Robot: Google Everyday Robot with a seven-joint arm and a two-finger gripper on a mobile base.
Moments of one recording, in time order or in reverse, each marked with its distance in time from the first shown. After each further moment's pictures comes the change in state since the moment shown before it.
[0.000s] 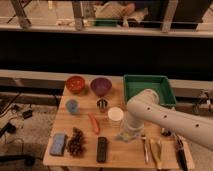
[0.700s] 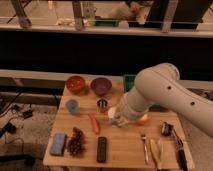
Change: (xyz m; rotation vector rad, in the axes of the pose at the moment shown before) arm -0.079 -0.013 -0.144 0.163 -0.106 -0.147
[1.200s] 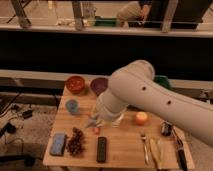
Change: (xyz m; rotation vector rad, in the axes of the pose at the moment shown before) arm -0.086 -0.027 0.030 0.014 -0.038 -0.172
